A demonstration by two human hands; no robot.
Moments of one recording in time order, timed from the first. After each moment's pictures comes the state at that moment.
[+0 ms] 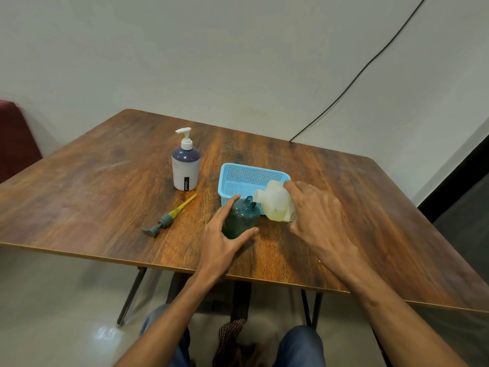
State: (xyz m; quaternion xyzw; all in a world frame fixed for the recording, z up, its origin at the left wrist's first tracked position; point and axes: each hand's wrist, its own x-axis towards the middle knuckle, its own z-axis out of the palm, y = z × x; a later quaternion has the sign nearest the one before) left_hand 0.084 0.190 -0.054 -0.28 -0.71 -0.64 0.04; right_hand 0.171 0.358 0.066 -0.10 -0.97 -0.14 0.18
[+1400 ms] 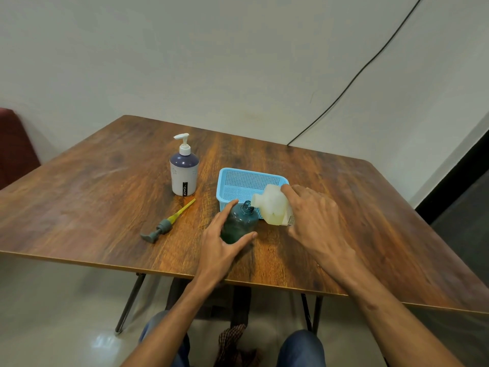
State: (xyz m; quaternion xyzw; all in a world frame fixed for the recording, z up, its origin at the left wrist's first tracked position) left_hand 0.084 0.191 -0.054 -0.27 -0.72 -0.64 0.03; right_hand 0.172 0.354 0.070 -0.10 -0.97 -0.13 0.17
